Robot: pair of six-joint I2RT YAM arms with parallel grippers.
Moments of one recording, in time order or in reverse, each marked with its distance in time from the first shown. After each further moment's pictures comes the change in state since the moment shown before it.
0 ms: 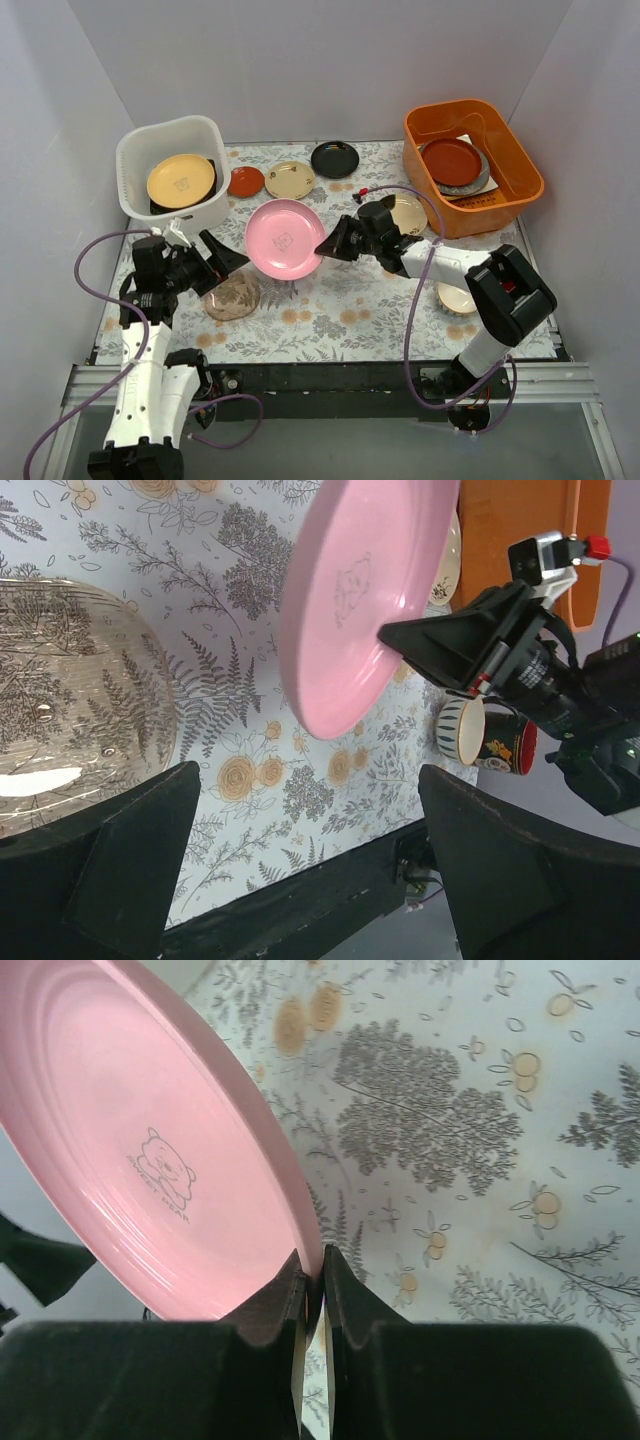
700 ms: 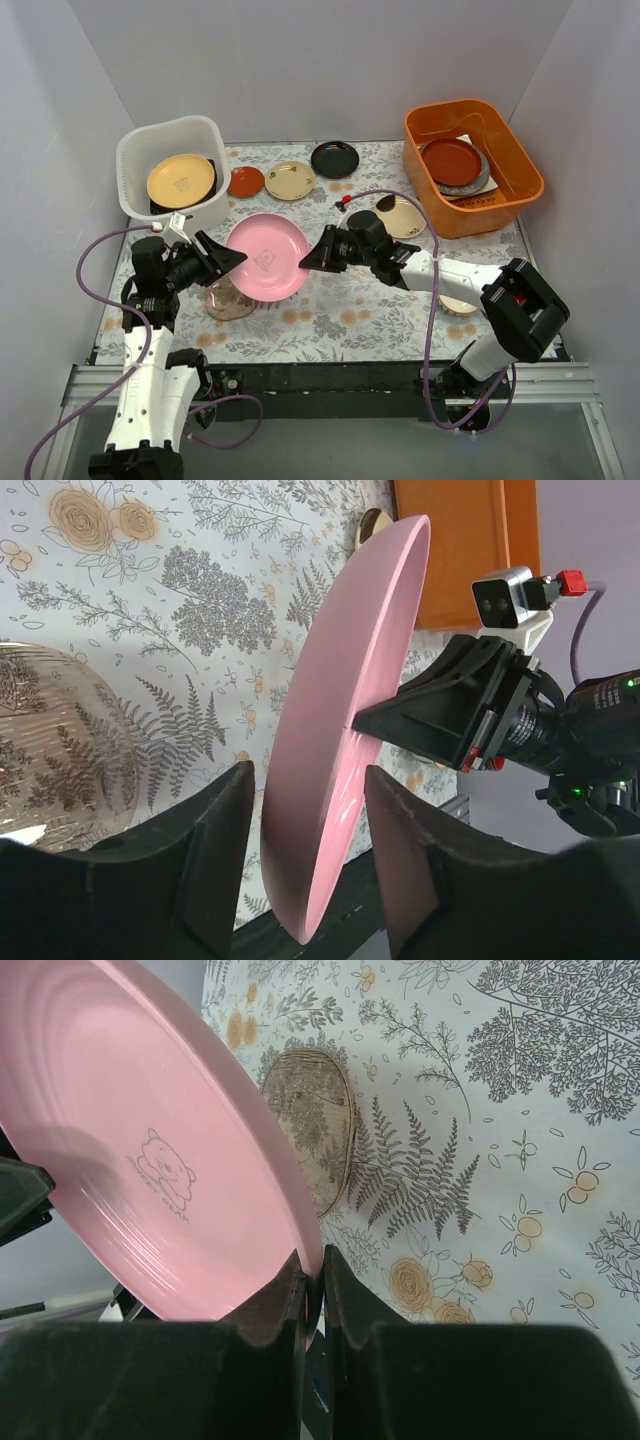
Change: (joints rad) left arm -0.009 -0.018 -0.048 0.173 0.062 -0.048; right arm 0.132 -0.129 -0.011 -0.018 -0.037 0.010
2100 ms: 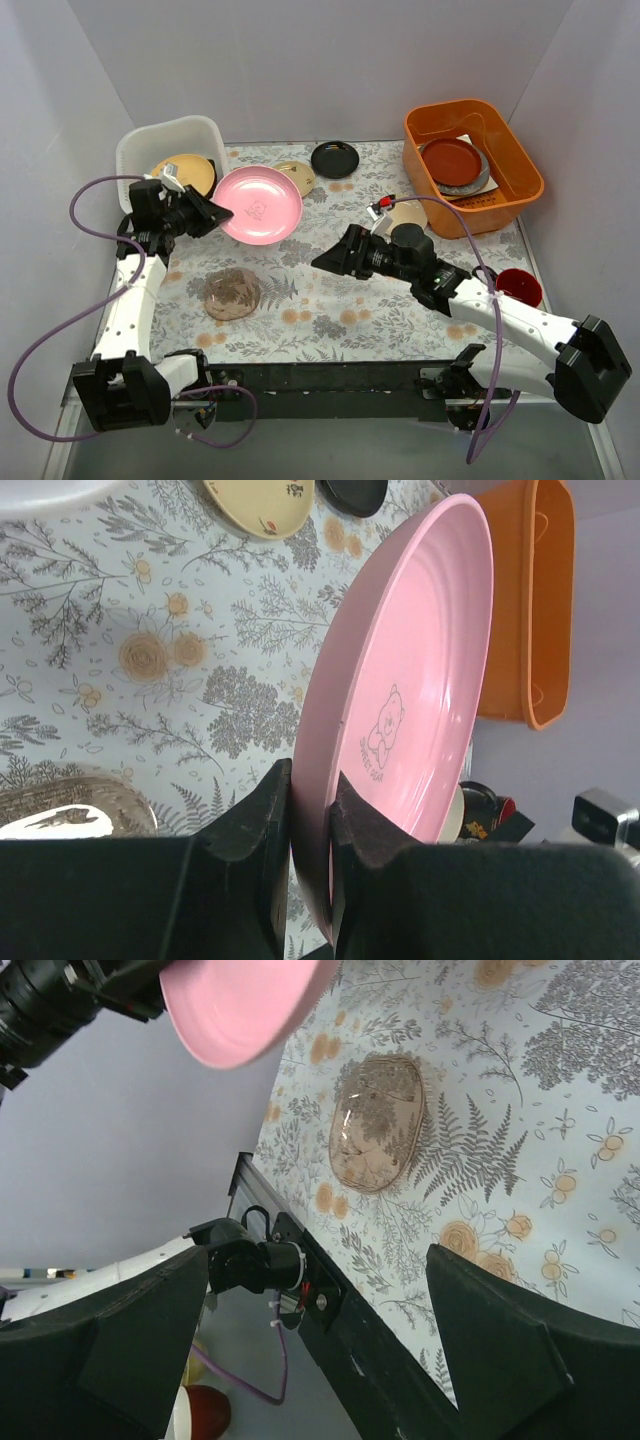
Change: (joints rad) left arm -0.005 0.437 0.341 0.035 -0.126 0.018; right arm -0.008 -0.402 -0.173 -0.023 0.010 0.016
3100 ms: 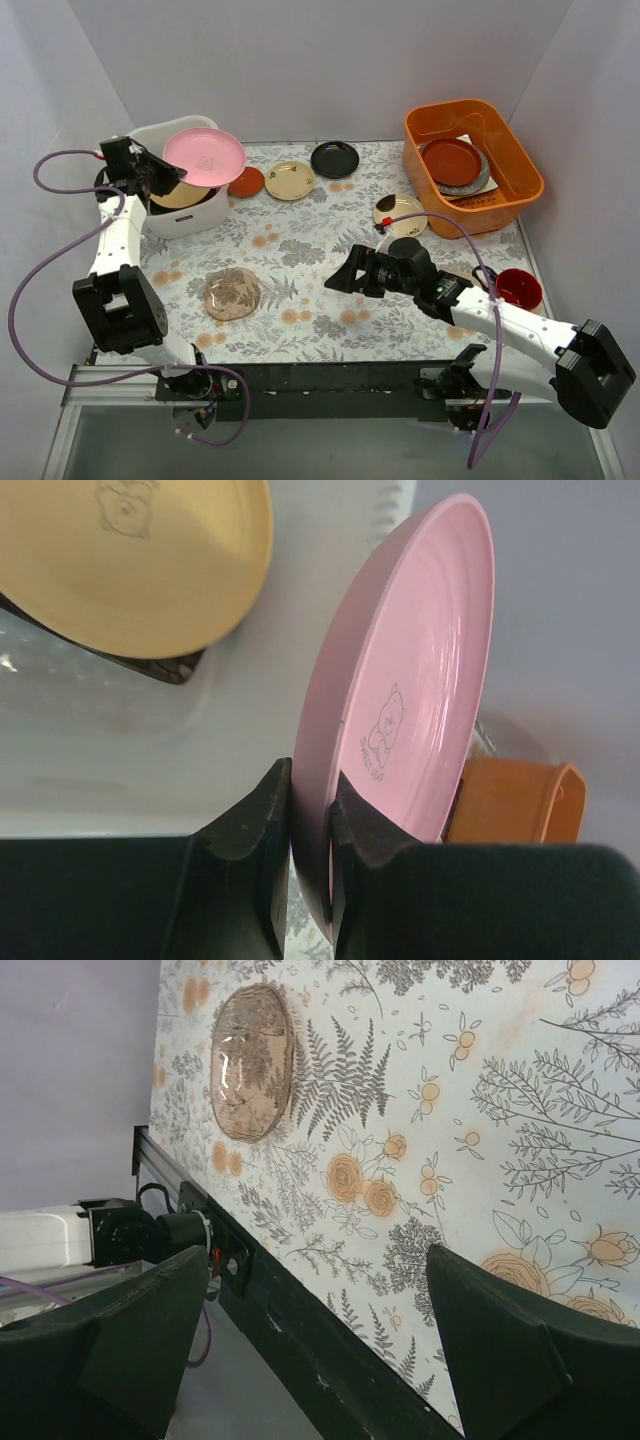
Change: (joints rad) left arm 0.160 0.449 0.400 0.026 -0.253 -0.136; right arm 0.000 -0.060 -0.109 -0.171 0.065 -0.071
